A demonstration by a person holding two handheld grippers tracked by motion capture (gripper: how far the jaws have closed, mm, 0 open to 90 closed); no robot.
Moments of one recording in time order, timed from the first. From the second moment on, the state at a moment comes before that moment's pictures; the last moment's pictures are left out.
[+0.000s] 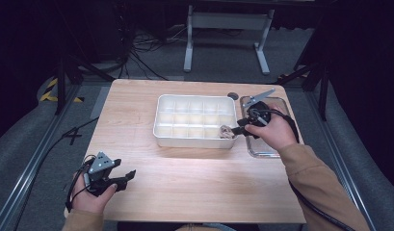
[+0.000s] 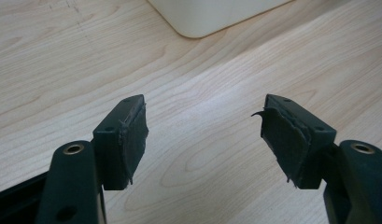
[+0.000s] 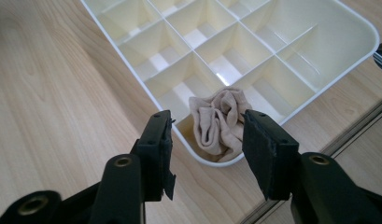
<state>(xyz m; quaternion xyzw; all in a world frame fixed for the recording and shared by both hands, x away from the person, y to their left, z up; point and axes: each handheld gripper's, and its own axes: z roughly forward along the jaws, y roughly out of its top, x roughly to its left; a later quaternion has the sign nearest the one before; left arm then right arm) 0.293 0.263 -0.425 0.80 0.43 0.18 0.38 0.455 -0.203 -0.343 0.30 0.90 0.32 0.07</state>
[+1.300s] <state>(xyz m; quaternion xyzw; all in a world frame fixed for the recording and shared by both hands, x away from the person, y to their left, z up) 0.321 0.244 -0.427 0.81 0.42 0.18 0.37 0.352 -0.301 -0.378 0.37 0.83 0.37 0.18</state>
